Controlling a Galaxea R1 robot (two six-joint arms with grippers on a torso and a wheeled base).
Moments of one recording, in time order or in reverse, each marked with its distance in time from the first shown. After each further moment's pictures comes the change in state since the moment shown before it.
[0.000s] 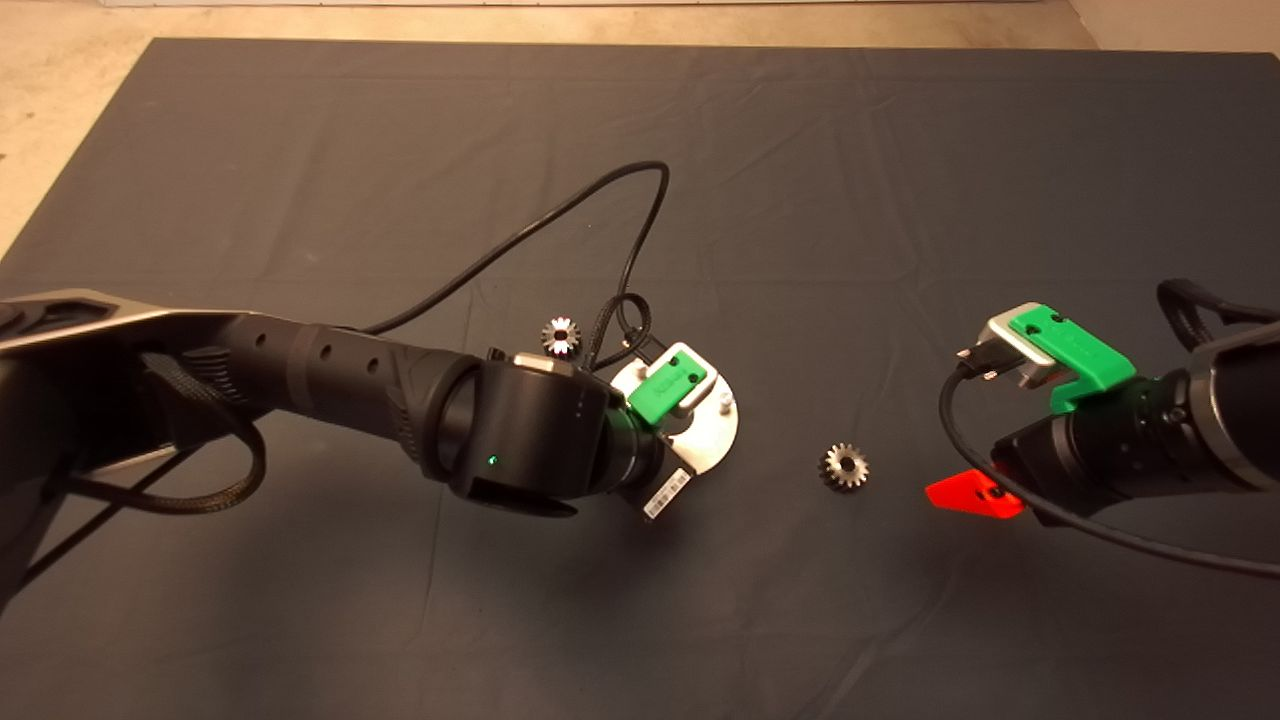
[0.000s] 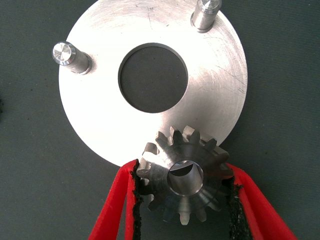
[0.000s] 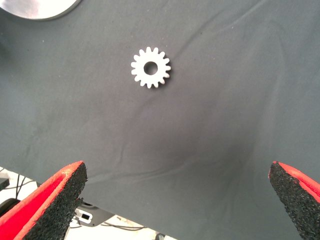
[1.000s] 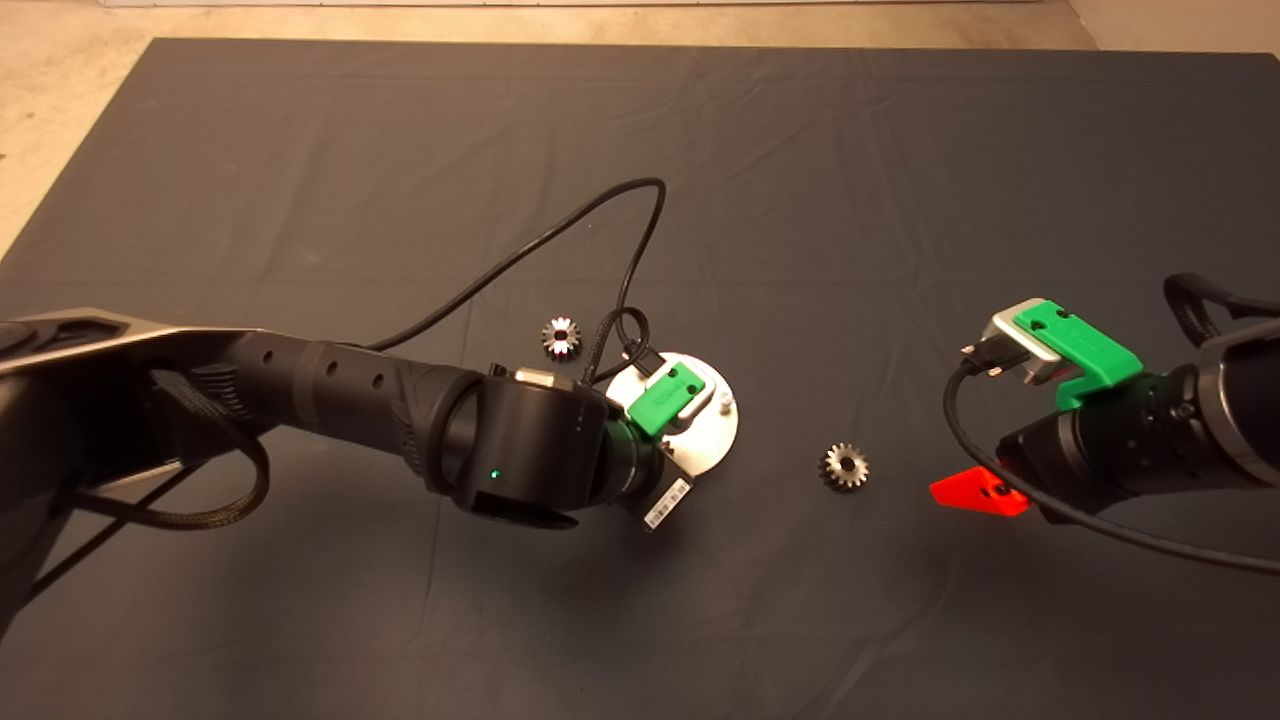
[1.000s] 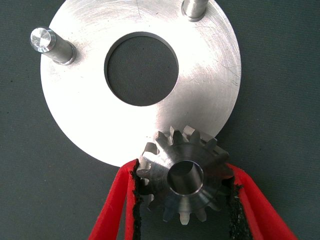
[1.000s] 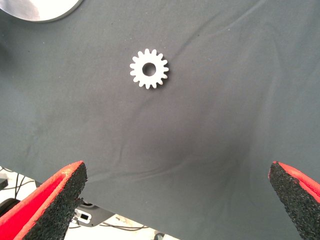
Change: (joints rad) left arm 0.030 -0.003 0.000 0.021 -0.010 0.000; right arm 0.022 0.000 0.001 0.019 0.001 0.000
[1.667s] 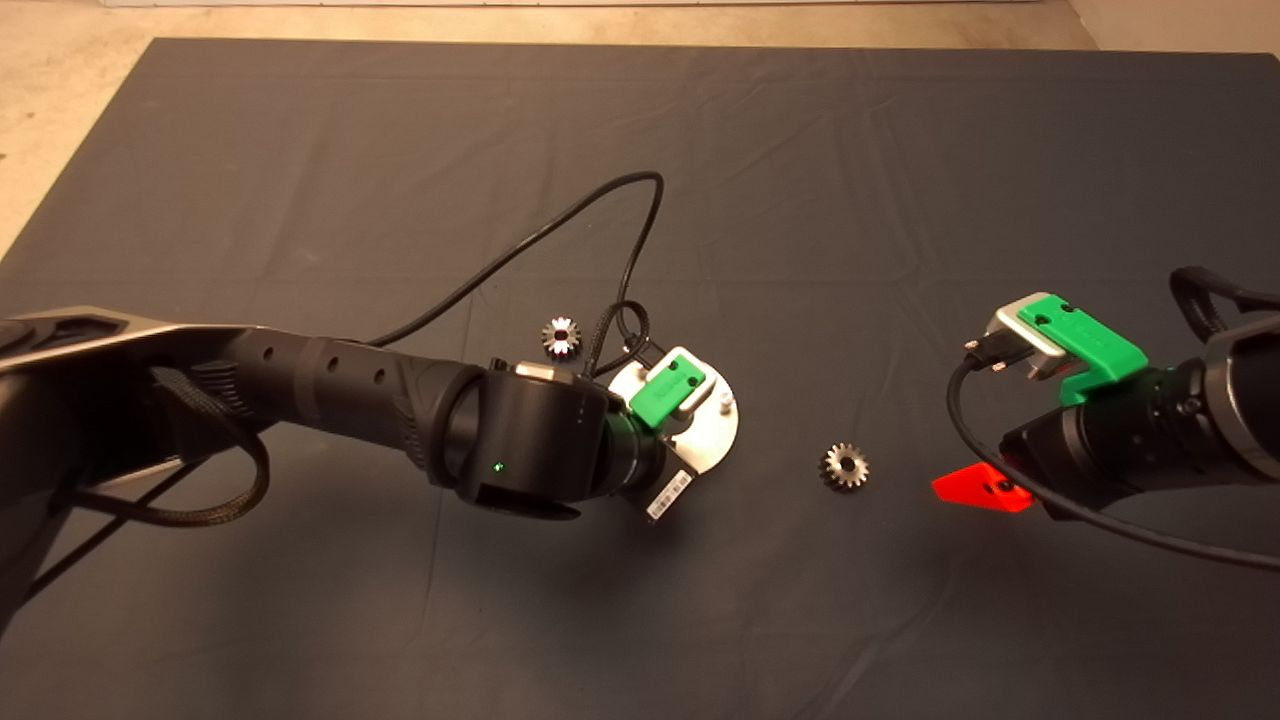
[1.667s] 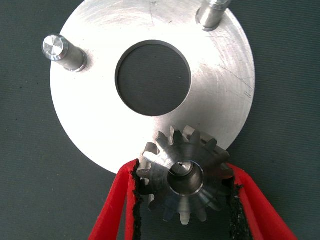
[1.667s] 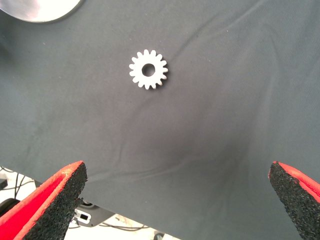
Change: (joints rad) left arm -0.003 0.000 -0.031 0.009 -0.012 0.001; right arm 0.008 0.000 0.000 0.006 -0.001 0.000
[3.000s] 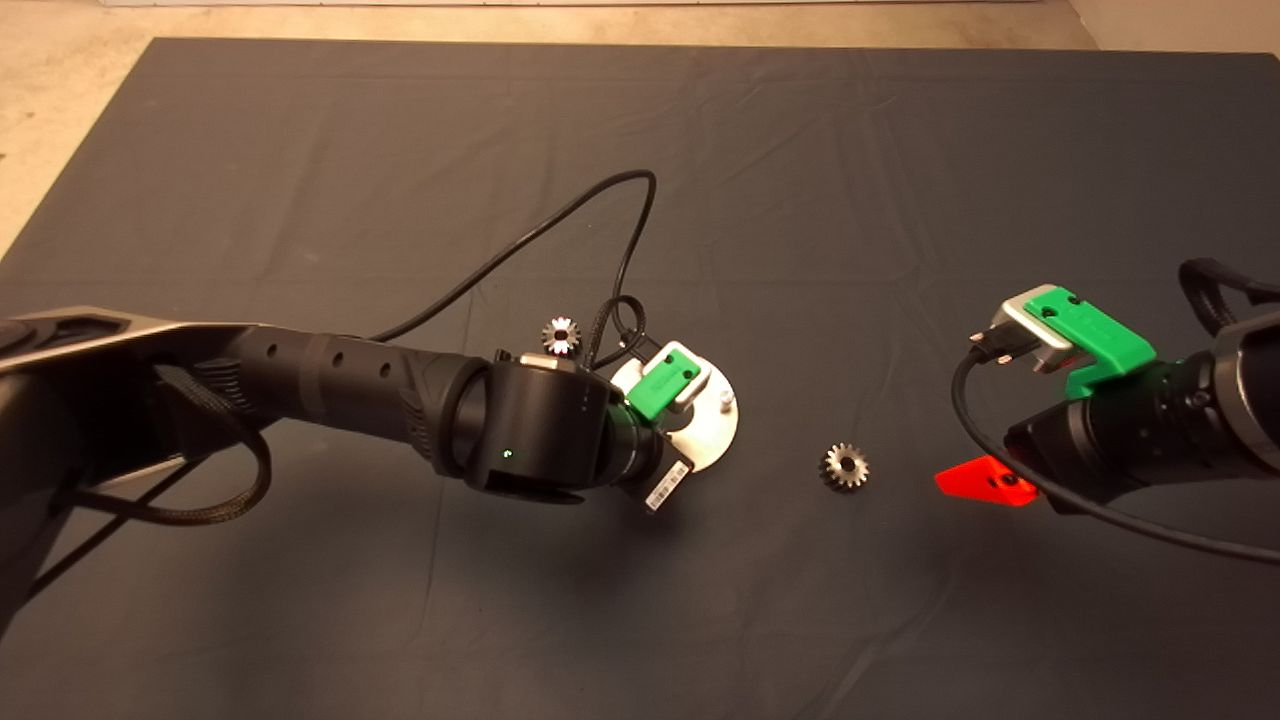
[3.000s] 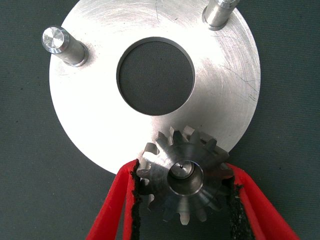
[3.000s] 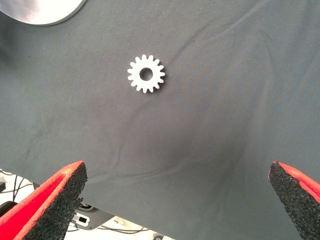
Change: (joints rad) left arm 0.000 0.002 -0.018 -0.003 -0.014 -0.001; right arm 0.016 -0.003 0.001 0.003 0.001 0.000
